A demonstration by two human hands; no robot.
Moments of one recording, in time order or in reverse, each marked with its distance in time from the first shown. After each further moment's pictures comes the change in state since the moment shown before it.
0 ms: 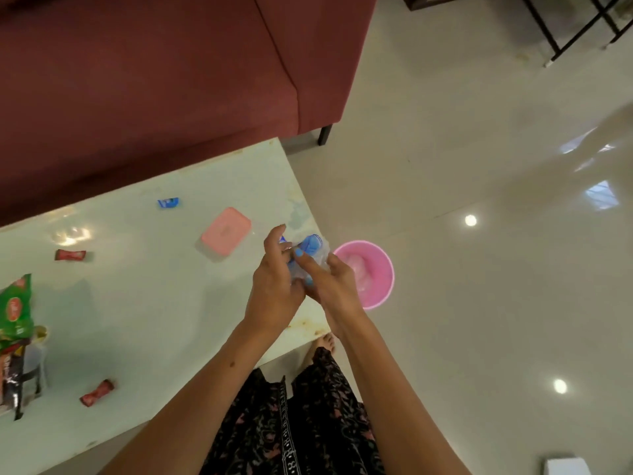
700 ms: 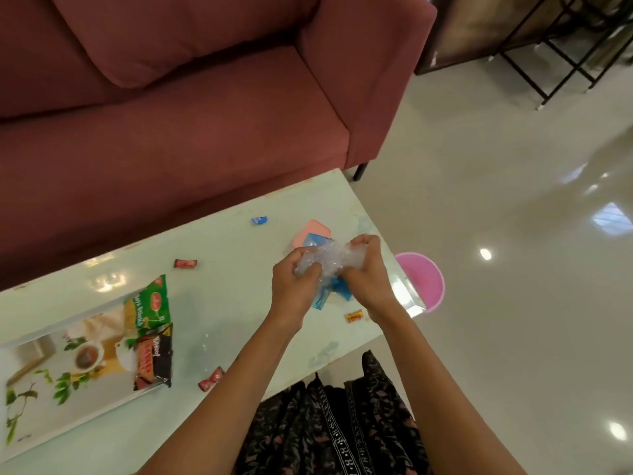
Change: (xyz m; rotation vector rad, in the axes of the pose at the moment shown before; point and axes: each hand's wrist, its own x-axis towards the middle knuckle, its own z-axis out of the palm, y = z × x) left_hand -0.073 -0.030 -0.182 -0.487 0.066 -0.288; right_hand -0.100 0.031 0.141 -0.435 0.089 -0.364
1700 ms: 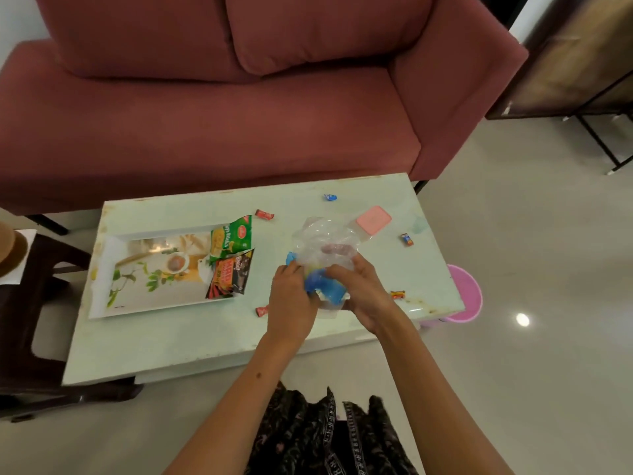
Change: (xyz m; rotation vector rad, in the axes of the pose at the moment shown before) left_hand -0.153 -0.075 -0.134 0.530 0.294 0.366; right_hand -0.164 0.006 0.099 0.204 -0.480 0.086
